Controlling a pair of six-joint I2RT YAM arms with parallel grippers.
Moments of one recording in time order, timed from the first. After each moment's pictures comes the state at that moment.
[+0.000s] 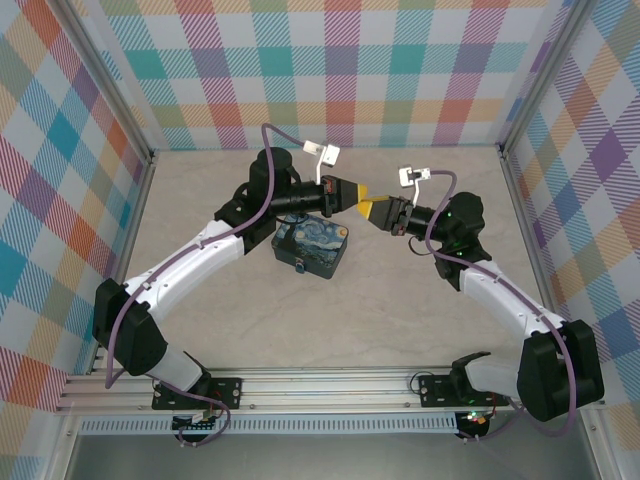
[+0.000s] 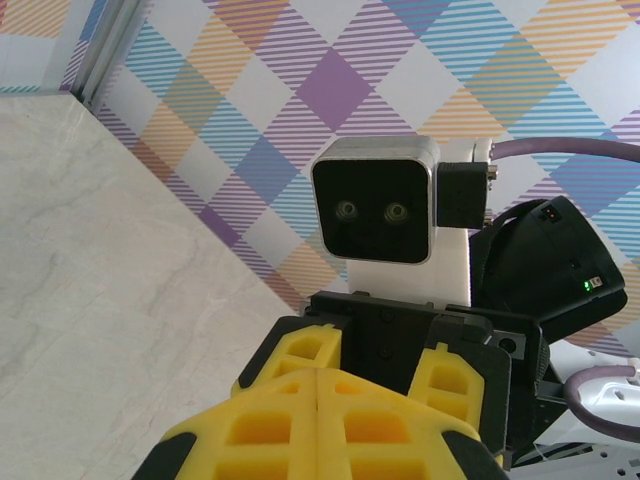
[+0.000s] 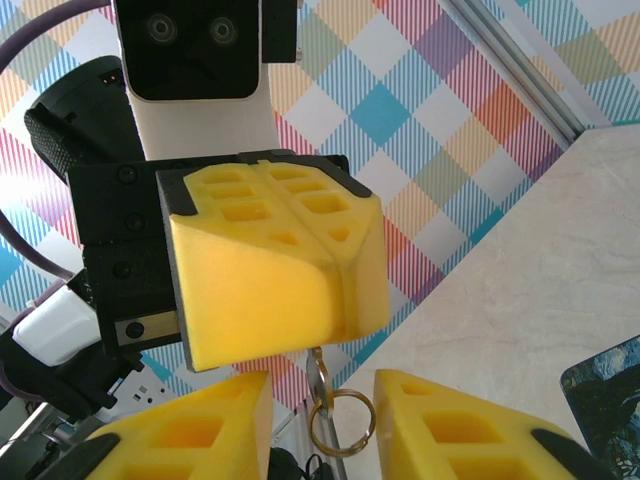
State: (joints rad) left arm -0.67 1.52 1.38 -0.01 0.63 -0.59; right arm 0.34 1.22 0.76 0.68 -0.97 0.96
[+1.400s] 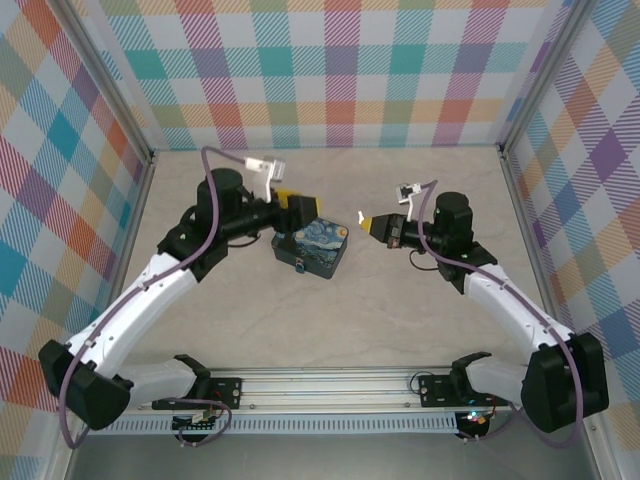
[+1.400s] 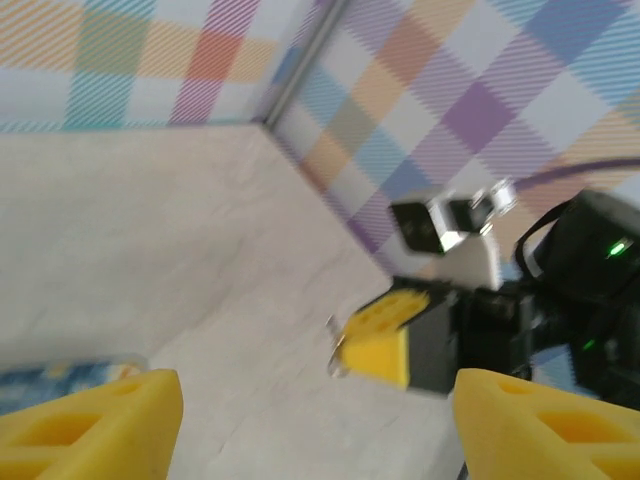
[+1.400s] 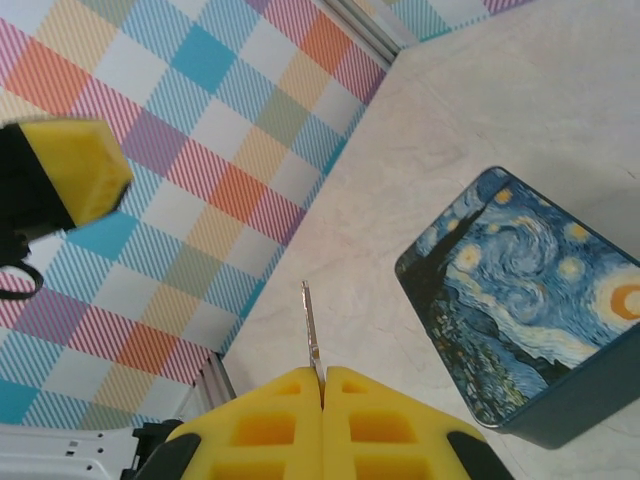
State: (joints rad) left arm -0.55 1.17 1.15 -0.30 0.38 -0.44; right arm 0.34 1.18 0.77 0.10 -0.79 0.64
